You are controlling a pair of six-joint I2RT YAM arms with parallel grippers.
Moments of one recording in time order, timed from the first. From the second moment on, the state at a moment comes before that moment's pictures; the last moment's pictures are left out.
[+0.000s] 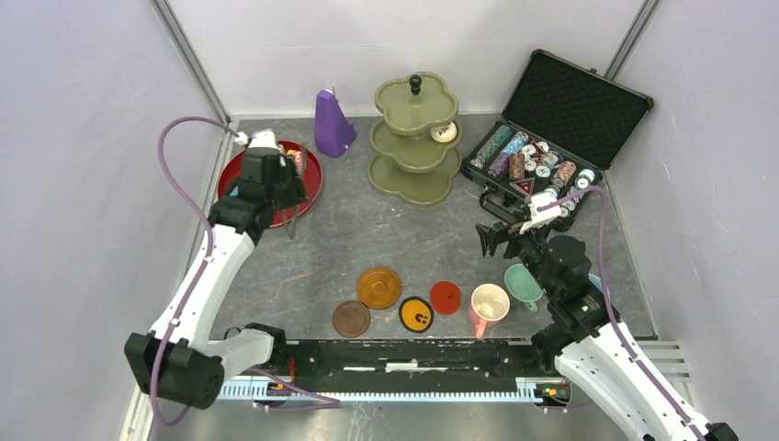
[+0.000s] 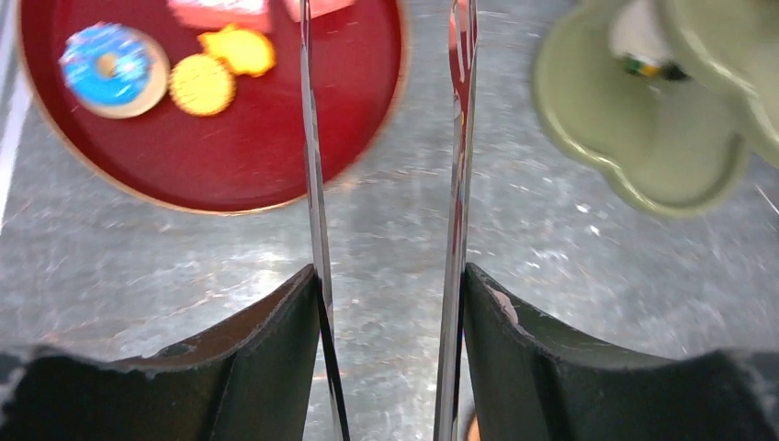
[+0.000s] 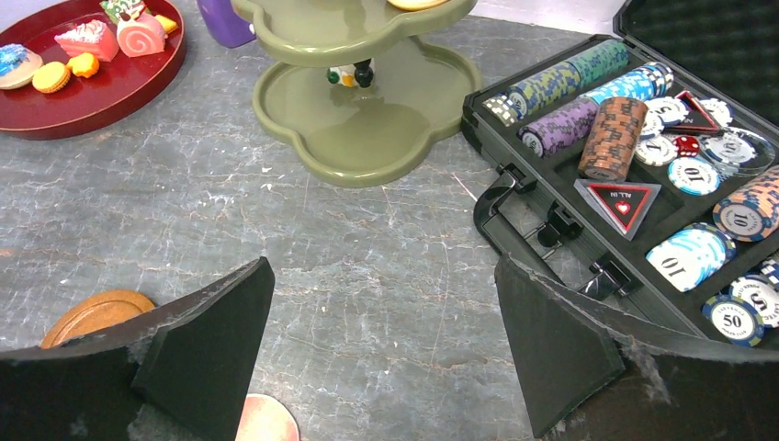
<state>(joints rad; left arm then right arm) -0.32 1.10 1.10 -0.61 -0.26 -0.38 0.49 0.50 0.47 -0.11 0.13 0.08</state>
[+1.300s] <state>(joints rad) 0.03 1.78 1.44 -0.58 0.03 -0.40 0.49 0.47 0.45 -0.07 0.11 0.09</state>
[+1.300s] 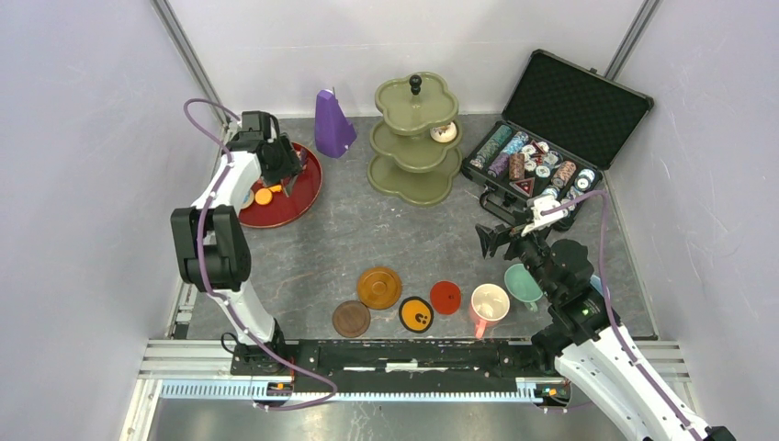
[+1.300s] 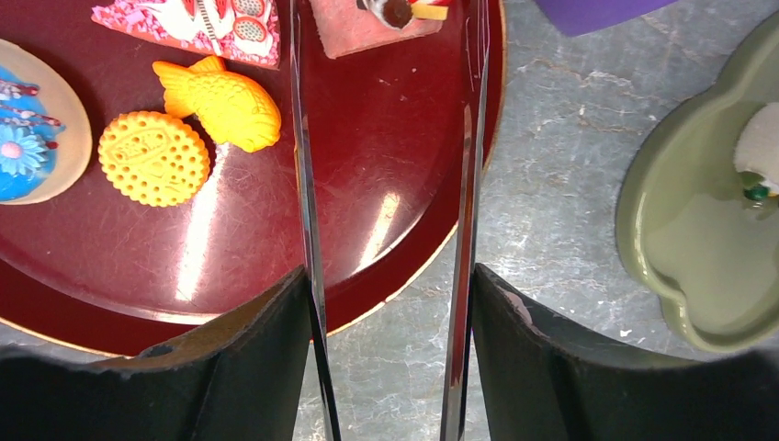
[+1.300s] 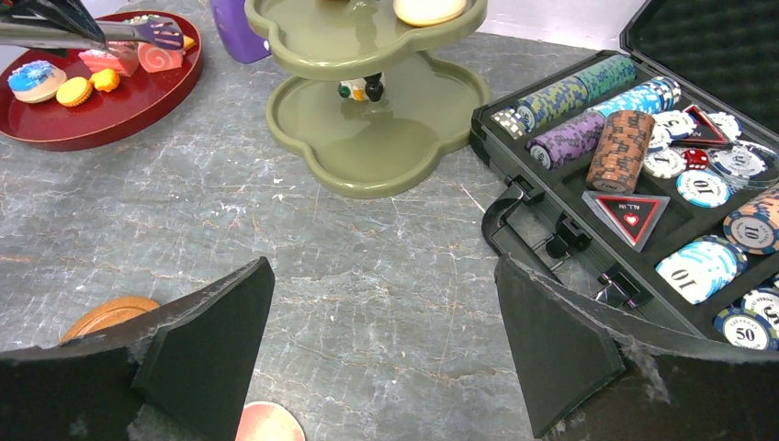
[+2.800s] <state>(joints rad) 0.00 1.87 1.45 -0.58 -0.01 -0.36 0.49 0.44 0.42 -0.07 0.09 0.11</state>
